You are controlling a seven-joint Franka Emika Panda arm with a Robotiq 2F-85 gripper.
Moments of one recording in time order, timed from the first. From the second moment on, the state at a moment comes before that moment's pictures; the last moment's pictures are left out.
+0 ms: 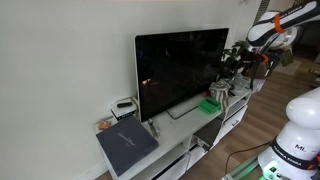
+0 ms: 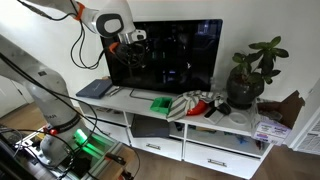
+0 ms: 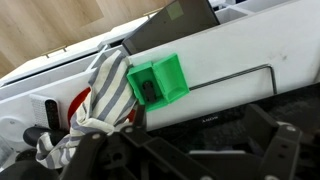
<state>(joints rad) -0.17 -0.48 -0.26 -2.65 -0.07 2.38 -0.21</state>
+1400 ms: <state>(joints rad) -0.23 0.35 -0.17 -2.31 0.01 2.83 -0.32</state>
